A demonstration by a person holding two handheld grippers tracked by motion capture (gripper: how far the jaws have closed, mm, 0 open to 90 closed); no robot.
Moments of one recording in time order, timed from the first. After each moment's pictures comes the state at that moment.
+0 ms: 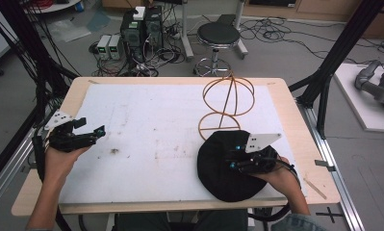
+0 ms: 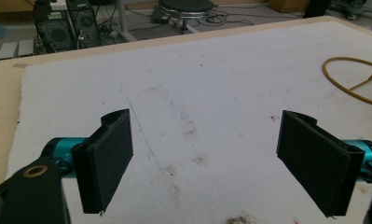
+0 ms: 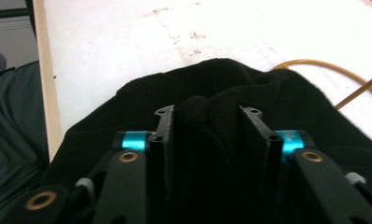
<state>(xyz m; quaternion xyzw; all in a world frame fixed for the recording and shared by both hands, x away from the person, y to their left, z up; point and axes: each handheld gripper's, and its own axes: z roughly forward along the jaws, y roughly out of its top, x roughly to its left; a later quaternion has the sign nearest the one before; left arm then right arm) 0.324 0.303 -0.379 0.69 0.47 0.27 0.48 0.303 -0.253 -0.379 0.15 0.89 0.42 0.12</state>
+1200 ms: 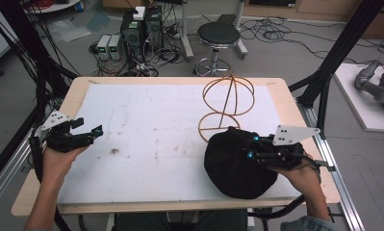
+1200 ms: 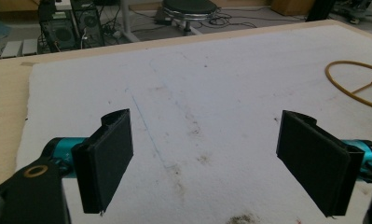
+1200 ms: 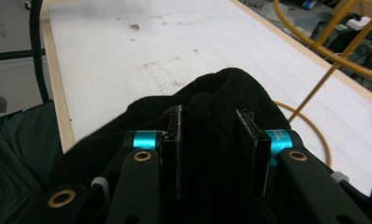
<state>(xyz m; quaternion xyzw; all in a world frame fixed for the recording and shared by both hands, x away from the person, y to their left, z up) 0.322 0.308 -0.378 0.68 0.47 0.27 0.48 0.281 -0.289 -0.320 0.17 0.85 0.47 0.17</state>
